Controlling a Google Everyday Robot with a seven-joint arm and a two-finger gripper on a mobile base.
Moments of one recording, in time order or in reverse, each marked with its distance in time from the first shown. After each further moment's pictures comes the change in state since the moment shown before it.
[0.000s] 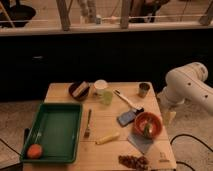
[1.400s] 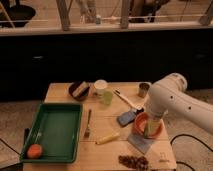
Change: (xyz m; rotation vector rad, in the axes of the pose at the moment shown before) arm -0.073 0.042 0.027 -0.013 -0.022 -0.033
